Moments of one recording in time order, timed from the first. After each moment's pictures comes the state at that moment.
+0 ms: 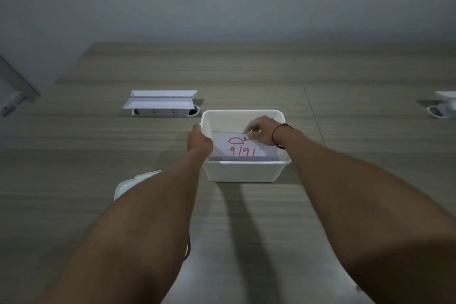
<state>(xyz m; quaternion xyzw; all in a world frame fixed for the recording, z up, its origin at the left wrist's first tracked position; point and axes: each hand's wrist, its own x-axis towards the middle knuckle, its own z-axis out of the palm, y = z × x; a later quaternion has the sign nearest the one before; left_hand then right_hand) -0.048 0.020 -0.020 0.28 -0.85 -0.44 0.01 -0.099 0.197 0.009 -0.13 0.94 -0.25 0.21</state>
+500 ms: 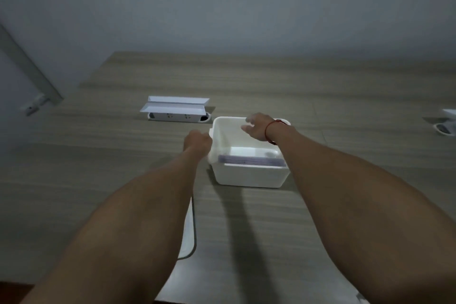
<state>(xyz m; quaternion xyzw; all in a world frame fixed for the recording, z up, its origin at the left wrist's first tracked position) -0.036 -0.005 0.004 0.28 -0.89 -0.37 -0.03 -0.081 0.166 0.058 -0.12 0.96 -0.18 0.20</state>
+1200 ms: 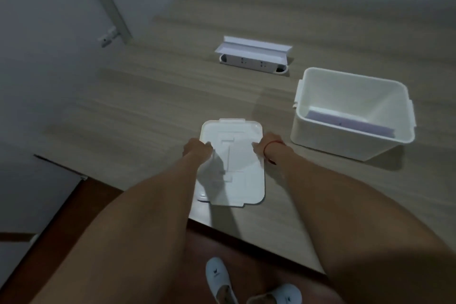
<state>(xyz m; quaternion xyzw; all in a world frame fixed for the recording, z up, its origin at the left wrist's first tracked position) 0.124 -0.160 -0.079 0.50 -0.78 -0.34 -0.12 0.048 -0.003 -0.061 -0.04 0.93 -0.18 0.32</state>
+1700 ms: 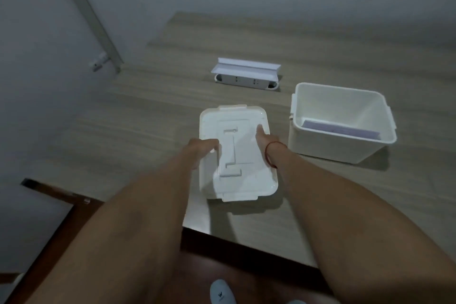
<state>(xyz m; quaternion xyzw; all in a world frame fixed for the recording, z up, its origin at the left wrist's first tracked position) 0.126 -0.185 -0.032 0.44 -0.72 -0.52 -0.14 0.070 -0.027 -0.013 0.18 0.82 -0.46 0.29</state>
